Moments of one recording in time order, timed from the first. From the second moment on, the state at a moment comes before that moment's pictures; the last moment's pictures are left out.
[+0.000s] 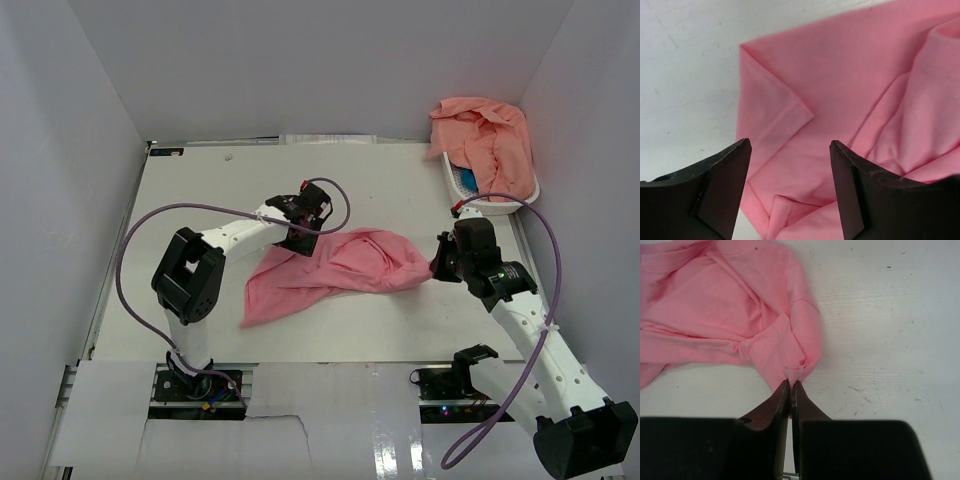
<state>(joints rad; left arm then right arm) -0.68 1.86 1.38 -0.72 -0.36 -0.27 0.31 0.85 0.78 -0.71 0.05 0.33</state>
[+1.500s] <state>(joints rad) -0.72 2.04 1.49 -0.79 -0.45 -0.30 0.31 0.81 0.78 -0.71 0.03 0.33</state>
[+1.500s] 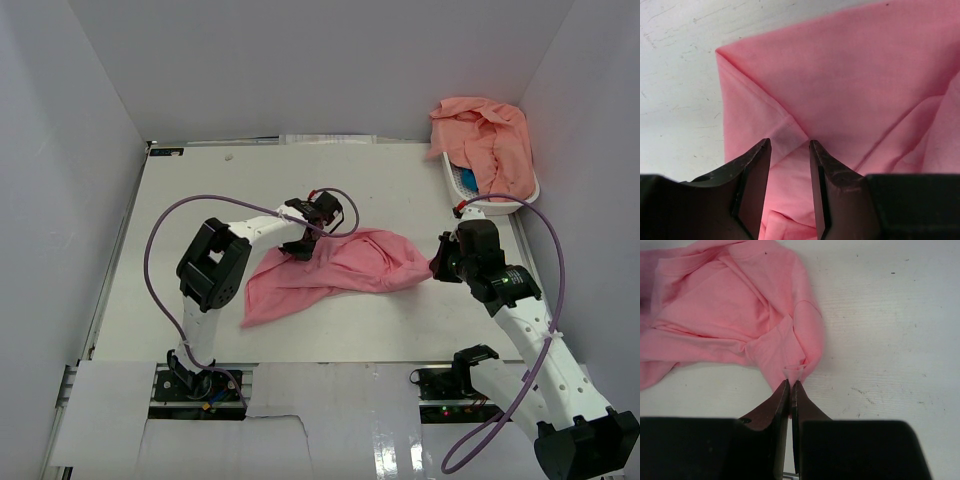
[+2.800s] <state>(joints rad) -0.68 2.09 1.55 -0.79 -0.40 -0.31 0.31 0.80 0.77 -0.70 0.01 0.32</state>
